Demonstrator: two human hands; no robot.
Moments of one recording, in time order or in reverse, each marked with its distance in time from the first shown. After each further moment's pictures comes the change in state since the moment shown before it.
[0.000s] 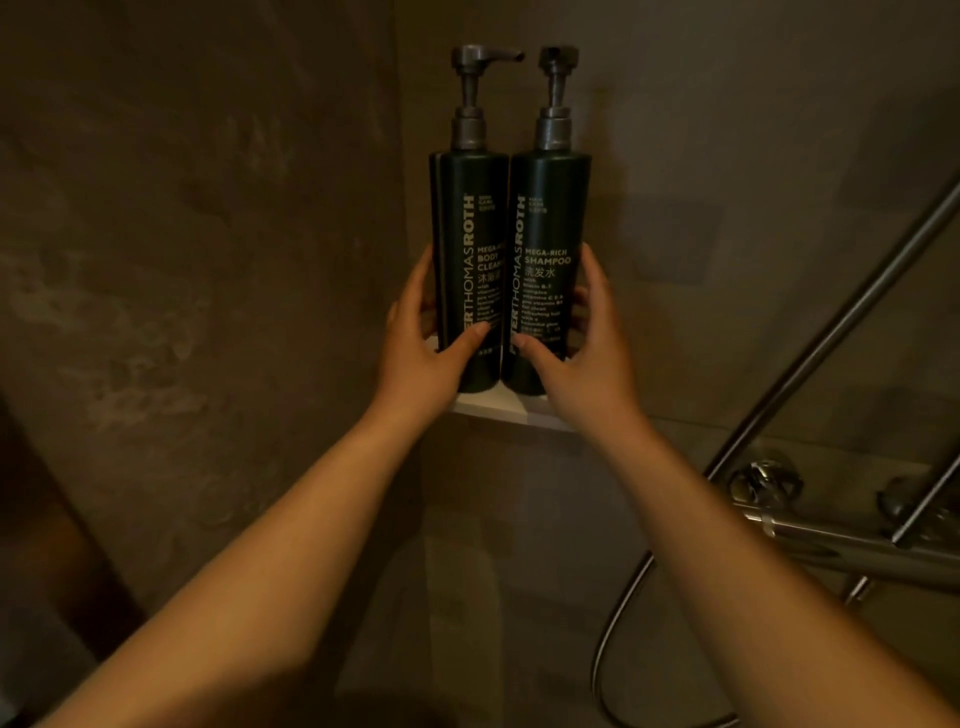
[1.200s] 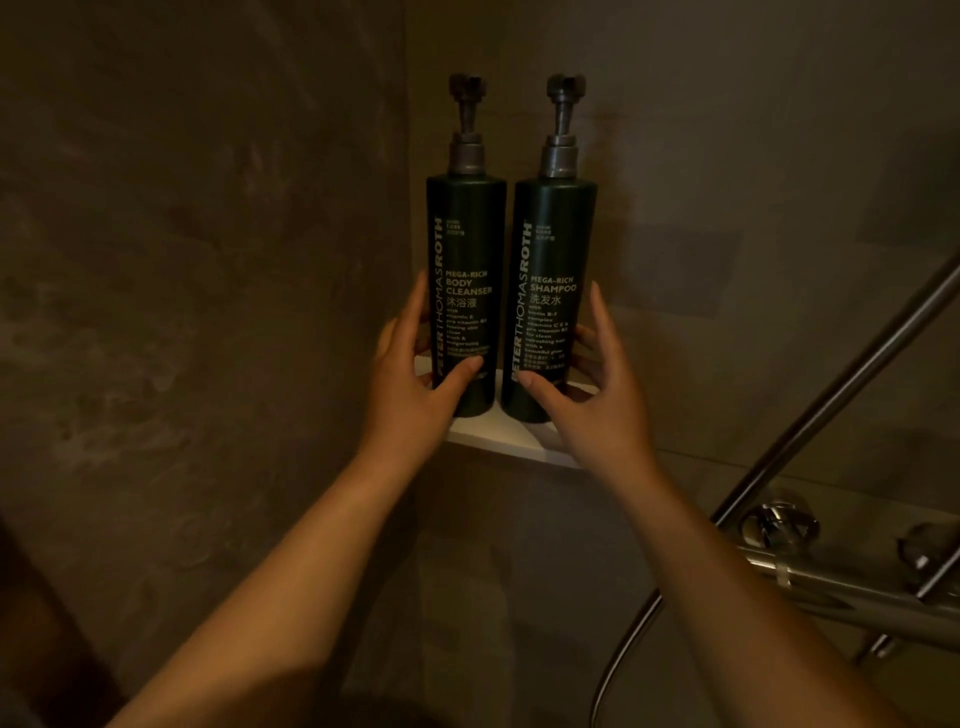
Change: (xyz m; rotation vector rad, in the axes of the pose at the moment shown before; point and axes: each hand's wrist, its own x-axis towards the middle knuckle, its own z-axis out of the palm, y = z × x) left_hand 0.003 -0.023 -0.003 0.086 0.074 0.097; right_hand 0.002 0.024 -0.006 0.087 -0.070 -0.007
